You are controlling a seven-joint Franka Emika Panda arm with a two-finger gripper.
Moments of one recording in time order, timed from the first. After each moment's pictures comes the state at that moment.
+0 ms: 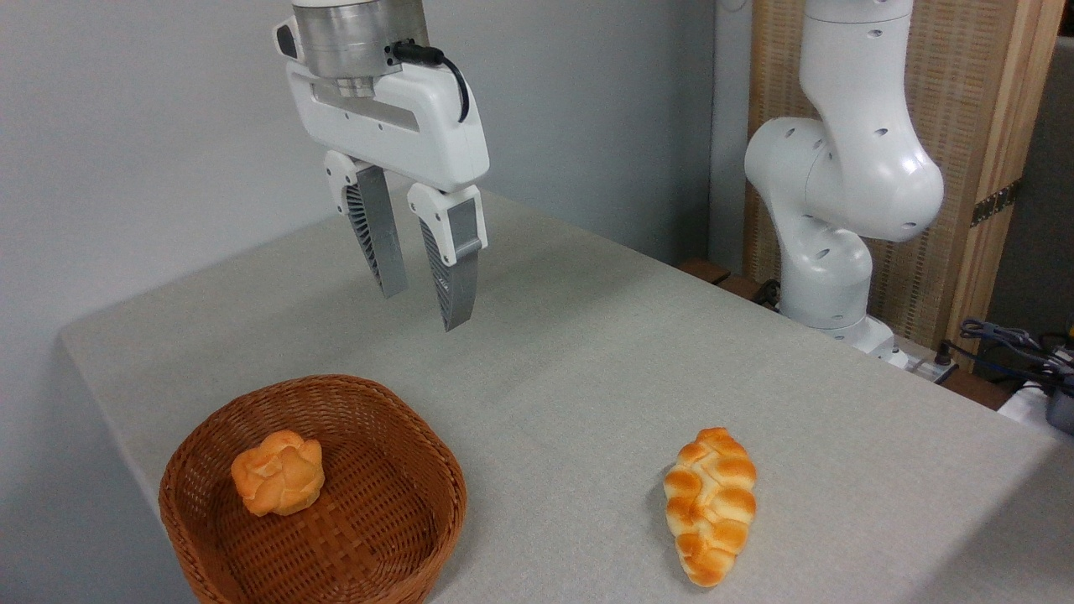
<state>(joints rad) -0.10 -0.01 0.03 -1.64 0.00 1.65 0.62</state>
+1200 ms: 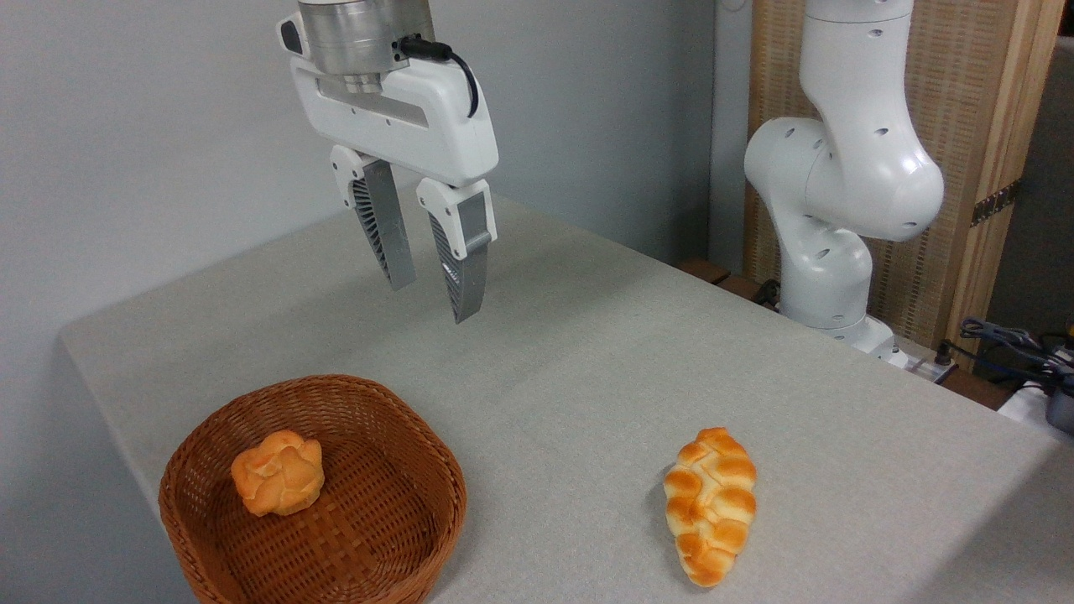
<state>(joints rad) -0.09 -0.02 0.03 -1.63 -0.02 1.61 0.62</state>
